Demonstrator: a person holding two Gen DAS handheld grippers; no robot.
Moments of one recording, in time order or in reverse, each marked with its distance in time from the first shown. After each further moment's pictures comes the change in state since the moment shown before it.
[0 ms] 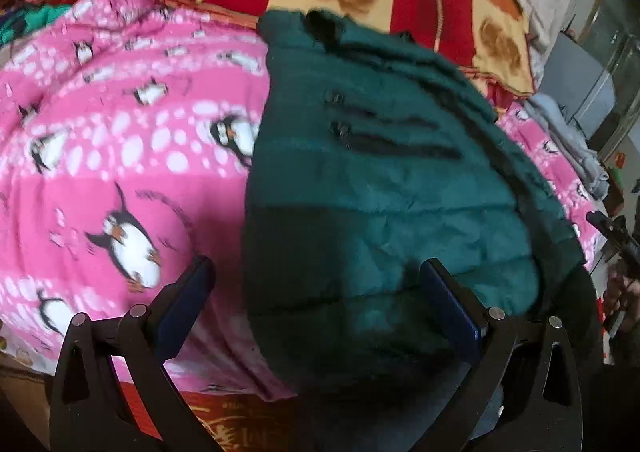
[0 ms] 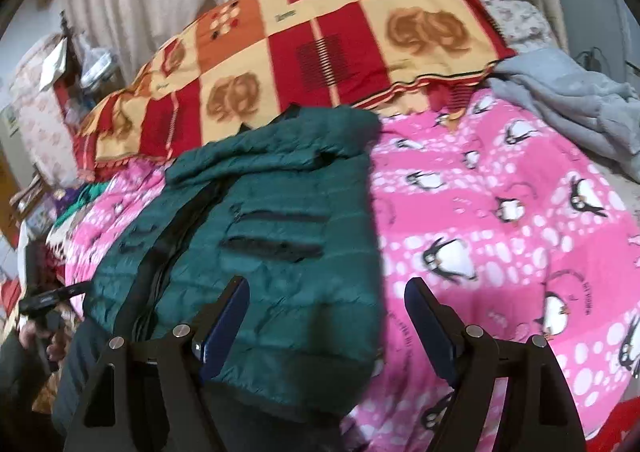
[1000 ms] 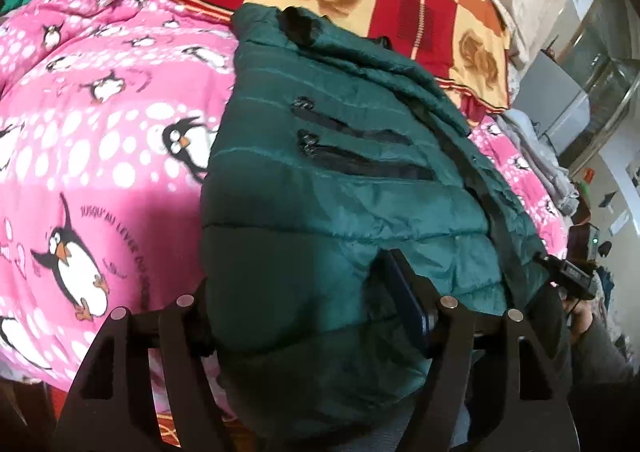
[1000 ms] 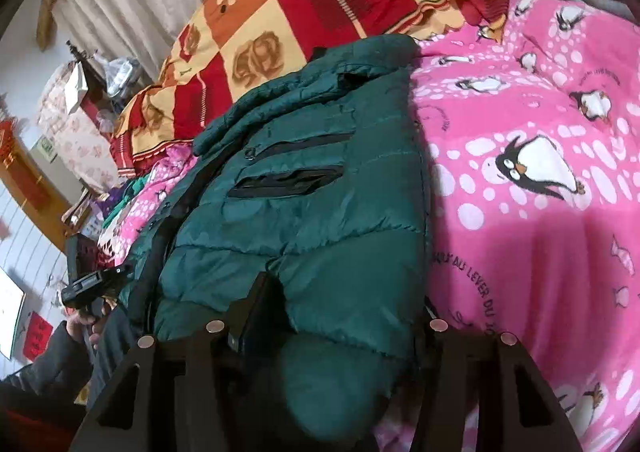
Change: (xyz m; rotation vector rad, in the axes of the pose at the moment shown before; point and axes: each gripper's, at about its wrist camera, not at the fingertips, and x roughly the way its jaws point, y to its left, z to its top) left arm 0.007 0.000 0.015 -0.031 -0.021 -0.159; right arm 0.068 -0.030 -0.039 0.174 0.124 0.272
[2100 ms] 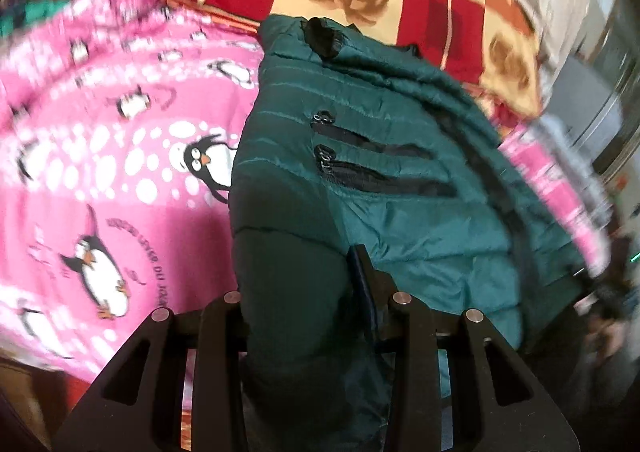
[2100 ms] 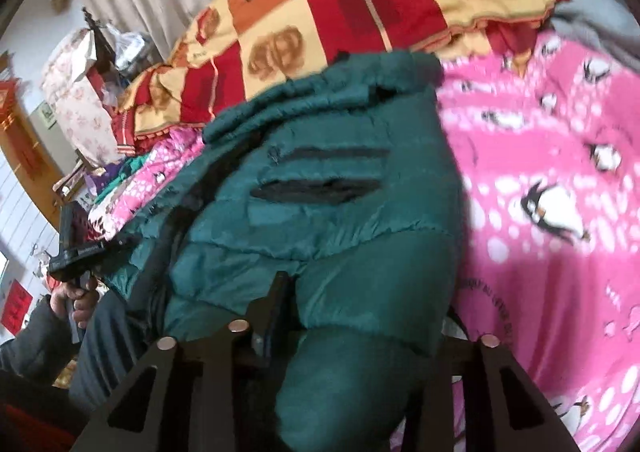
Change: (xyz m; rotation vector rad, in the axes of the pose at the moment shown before) left arm 0.002 -0.022 0.003 0.018 -0.022 0.220; right arm -0.008 0.037 0.007 -0.132 -0.034 -0.057
